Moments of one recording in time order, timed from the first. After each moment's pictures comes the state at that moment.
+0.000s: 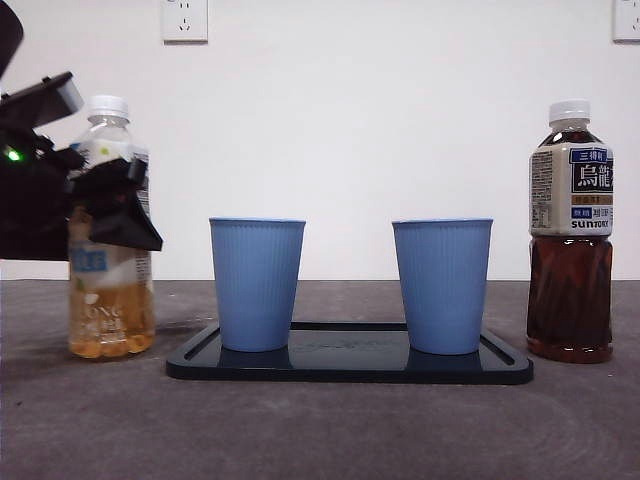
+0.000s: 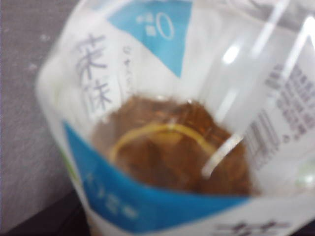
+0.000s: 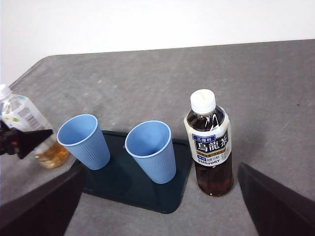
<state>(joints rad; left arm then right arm) -0.30 1.36 0.49 0.47 0.10 -0.12 0.29 0.42 0.91 -0.81 -0.13 0.24</state>
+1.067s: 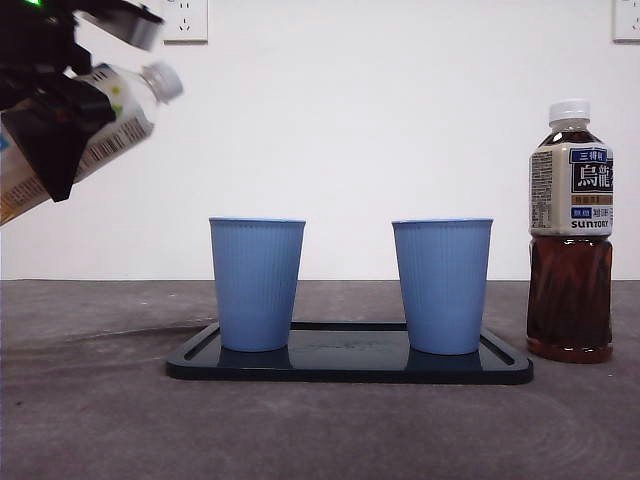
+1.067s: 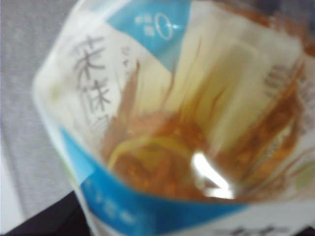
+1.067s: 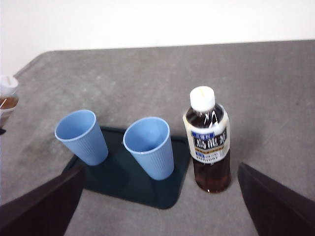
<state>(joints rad) -0.57 1.38 1.15 -0.87 -0.57 0.22 0.29 0.42 0.91 -0.83 -0.13 0.23</state>
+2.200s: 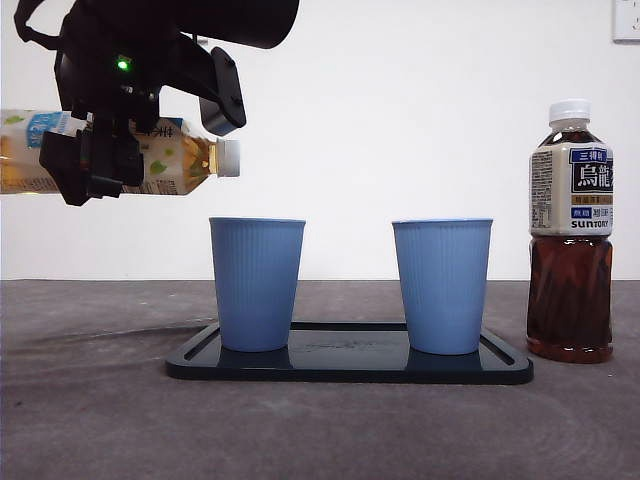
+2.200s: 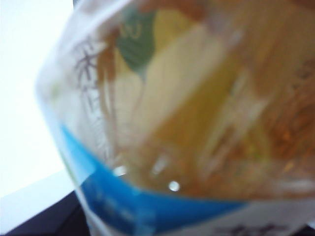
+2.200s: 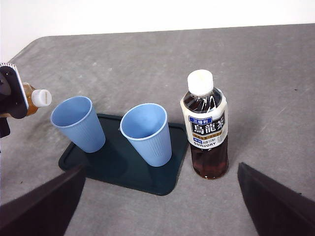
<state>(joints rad) -0.77 1.65 1.27 -1.01 -1.02 0.35 0.29 0.42 0.91 -0.87 -0.13 0.22</state>
